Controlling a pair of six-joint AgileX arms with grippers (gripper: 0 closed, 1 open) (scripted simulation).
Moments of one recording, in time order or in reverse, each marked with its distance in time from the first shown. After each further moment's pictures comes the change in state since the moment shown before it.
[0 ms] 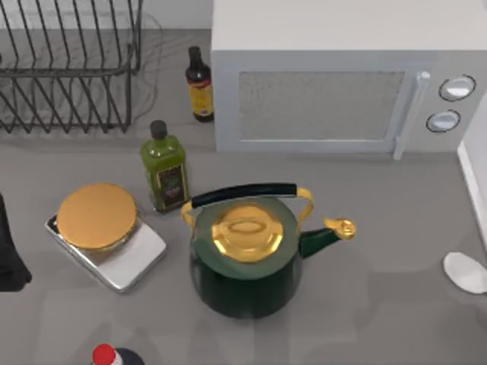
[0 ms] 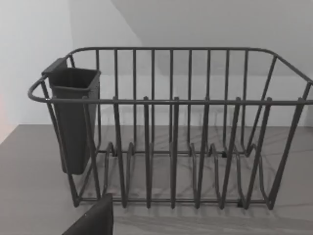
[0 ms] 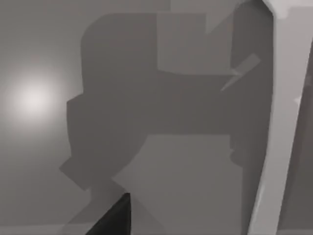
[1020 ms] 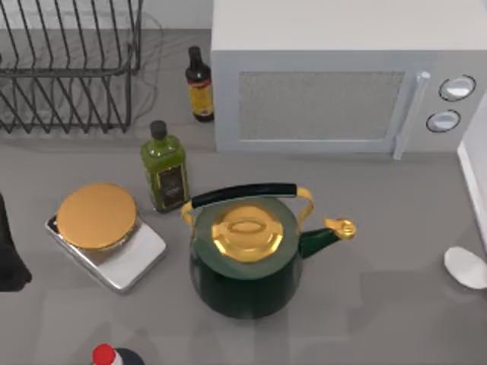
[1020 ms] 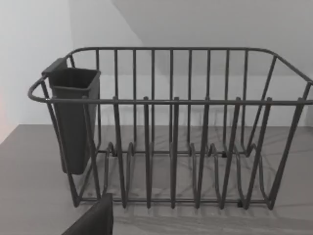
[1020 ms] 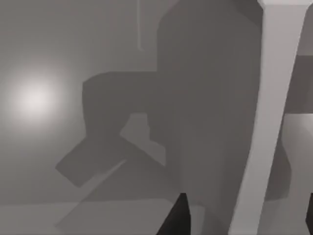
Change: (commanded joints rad) left arm 0.000 0.000 0.000 0.000 0.000 0.000; right arm 0.000 -0.081 0.073 -0.136 -0.019 0.015
